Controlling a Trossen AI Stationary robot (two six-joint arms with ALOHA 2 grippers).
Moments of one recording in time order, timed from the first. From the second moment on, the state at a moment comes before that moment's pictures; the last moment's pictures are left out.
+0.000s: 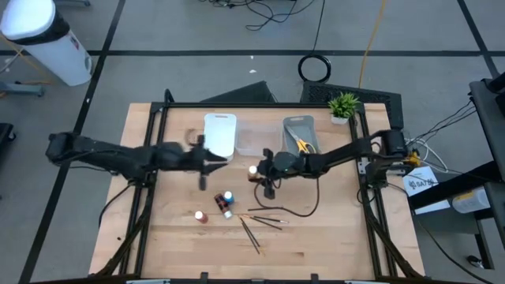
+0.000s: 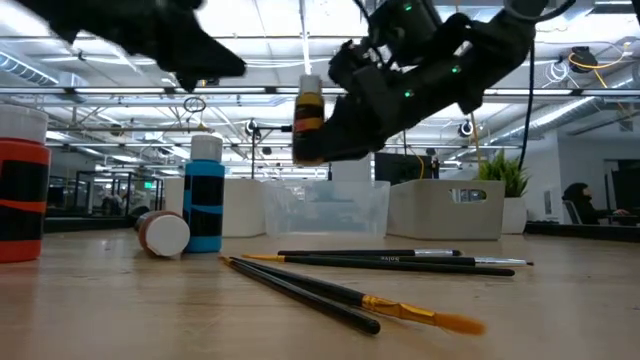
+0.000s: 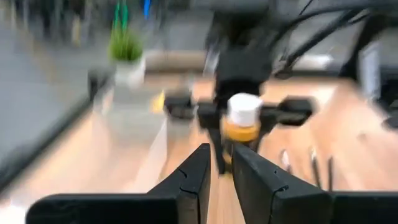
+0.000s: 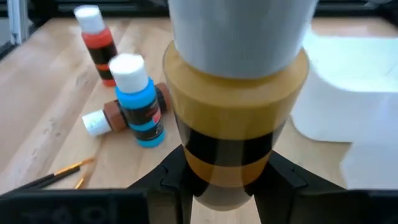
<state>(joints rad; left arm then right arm) -0.04 1.05 0.59 0.12 -0.16 -0.08 0.01 1.80 0.88 0.49 -0.03 0.02</state>
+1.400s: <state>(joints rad) -0.06 1.48 0.99 -0.18 -0.08 -0.01 0.01 1.87 0.95 0.44 -0.03 -0.01</state>
